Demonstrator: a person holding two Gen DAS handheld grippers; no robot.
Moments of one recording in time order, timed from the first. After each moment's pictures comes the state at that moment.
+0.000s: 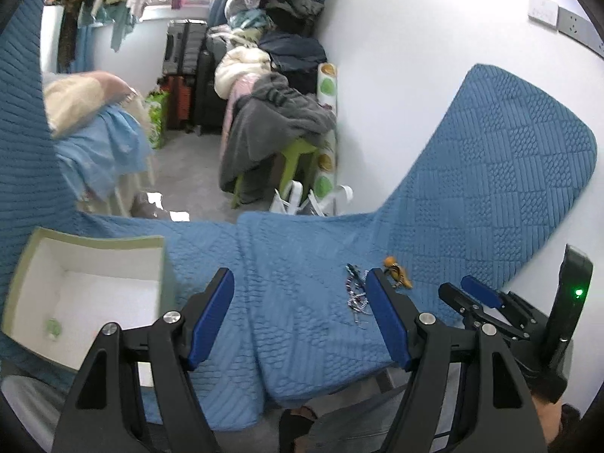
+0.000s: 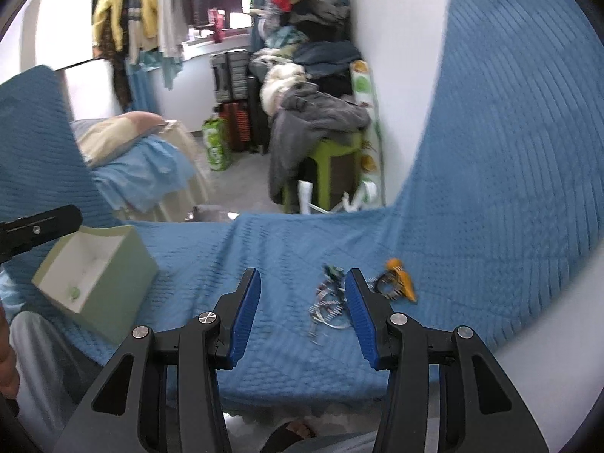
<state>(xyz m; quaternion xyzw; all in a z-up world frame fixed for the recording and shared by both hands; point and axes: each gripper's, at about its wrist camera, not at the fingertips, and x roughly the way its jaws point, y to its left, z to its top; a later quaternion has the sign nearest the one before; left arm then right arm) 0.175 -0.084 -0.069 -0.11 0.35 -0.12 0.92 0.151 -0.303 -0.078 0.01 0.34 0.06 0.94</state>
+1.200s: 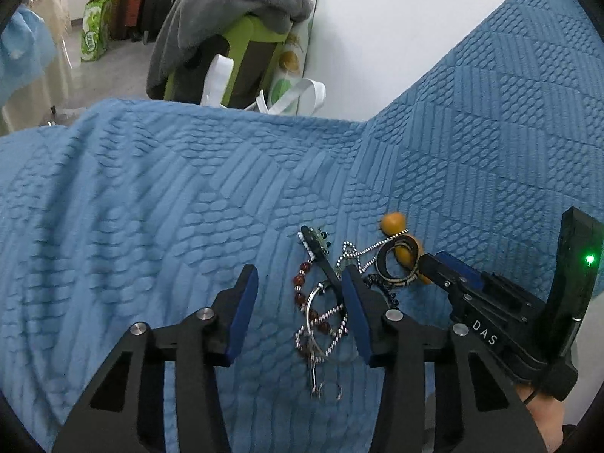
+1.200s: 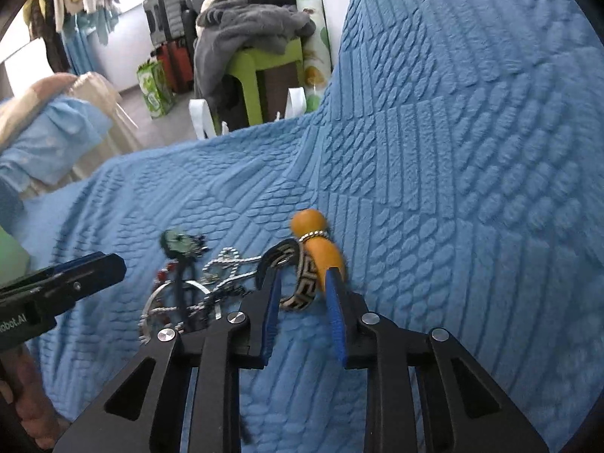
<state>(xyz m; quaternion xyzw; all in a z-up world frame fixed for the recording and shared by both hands) 0.338 -0.230 -0.244 -0.16 0.47 -0.19 0.84 0.291 -0.402 -0.209 0.00 0.46 0.01 0.89</state>
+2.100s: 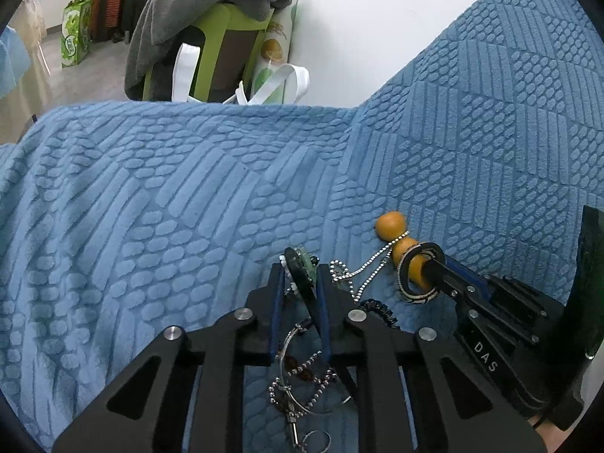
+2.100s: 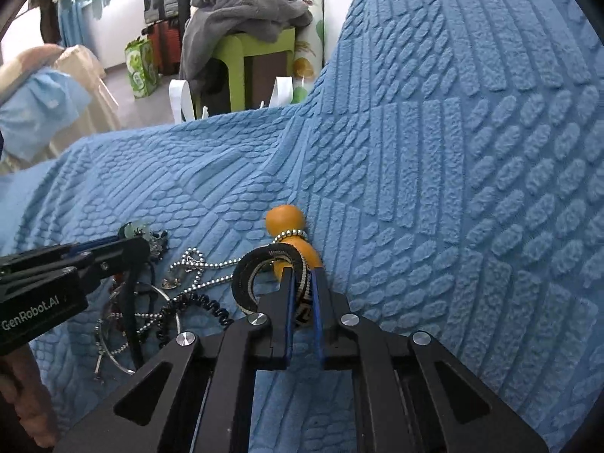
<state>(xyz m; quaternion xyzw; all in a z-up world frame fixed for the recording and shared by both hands) 0.363 -0.261 -0.263 -0.14 0.48 -0.22 0.84 0.294 -0.406 -0.213 -0.05 0.46 -0.01 0.88</state>
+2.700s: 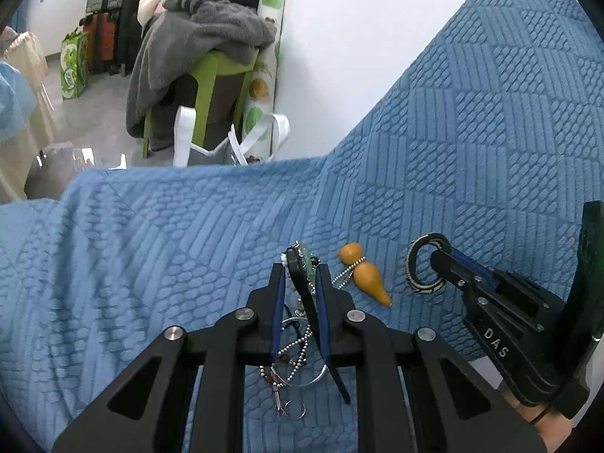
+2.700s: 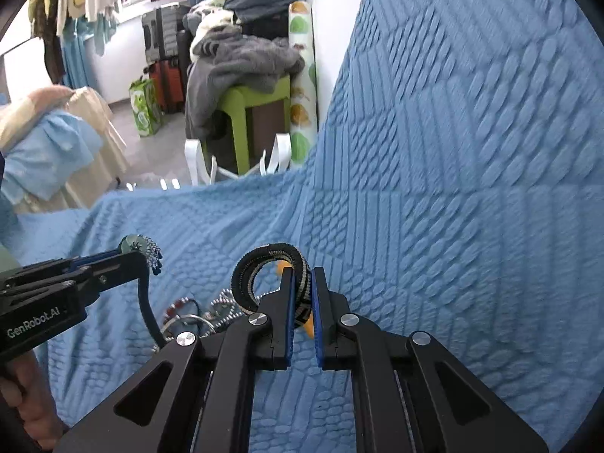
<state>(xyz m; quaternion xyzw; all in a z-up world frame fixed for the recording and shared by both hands) 0.336 -0.242 -0.189 -0.13 0.44 -0.22 0.86 0.272 -0.399 -0.139 -0.02 0.41 -0.01 0.91</state>
